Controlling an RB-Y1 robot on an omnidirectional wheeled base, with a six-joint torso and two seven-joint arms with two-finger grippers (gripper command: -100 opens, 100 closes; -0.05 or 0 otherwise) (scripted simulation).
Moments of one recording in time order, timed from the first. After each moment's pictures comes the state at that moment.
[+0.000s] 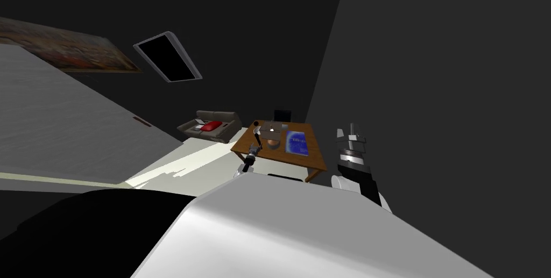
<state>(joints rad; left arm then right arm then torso) -0.06 0.08 0.44 -0.75 -0.62 -0.76 -1.08 0.52 0.01 -0.01 -2.23 0.00 -0.36 -0.03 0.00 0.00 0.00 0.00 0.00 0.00</state>
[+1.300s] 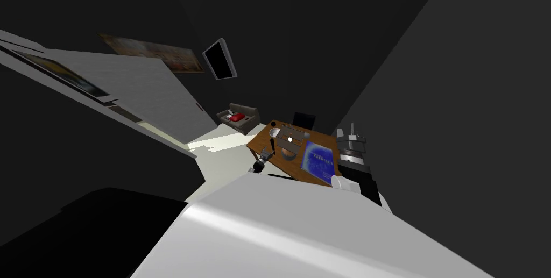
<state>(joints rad) 0.11 0.01 0.13 -0.94 -0.73 -0.76 -1.06 0.52 0.01 -0.01 -2.23 0.00 -0.36 -0.03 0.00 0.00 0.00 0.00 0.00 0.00</state>
